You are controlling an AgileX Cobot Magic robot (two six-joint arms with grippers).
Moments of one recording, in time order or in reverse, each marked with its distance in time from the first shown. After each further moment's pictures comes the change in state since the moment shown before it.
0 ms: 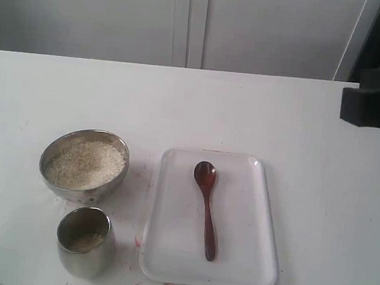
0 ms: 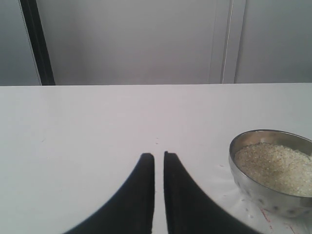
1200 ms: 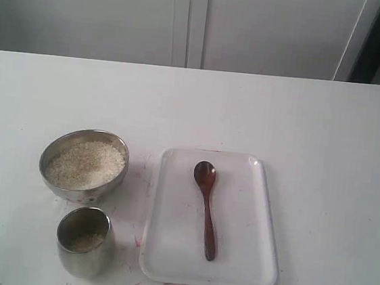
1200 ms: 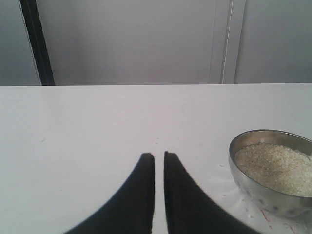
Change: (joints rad) left arm 0.000 0.000 0.000 0.000 0.000 0.000; right arm -0.688 -0.453 0.097 0.639 -0.603 0.000
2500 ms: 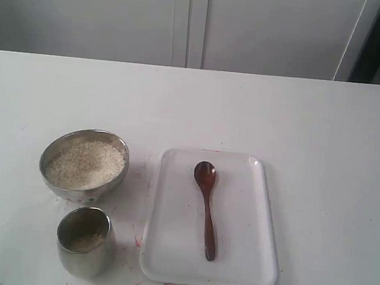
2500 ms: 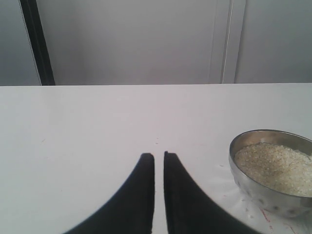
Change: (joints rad) left arm 0.000 0.000 0.000 0.000 0.000 0.000; right arm -0.336 -0.358 0.472 -0.673 -0.401 0.000
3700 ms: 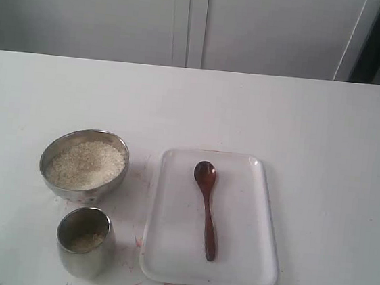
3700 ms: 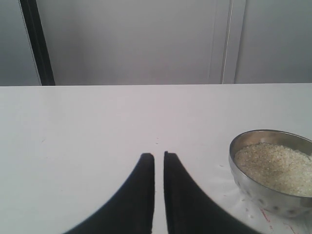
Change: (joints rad) left arm 0.000 0.000 0.000 0.000 0.000 0.000; right arm -0.004 0.000 0.273 -0.180 0.117 0.010
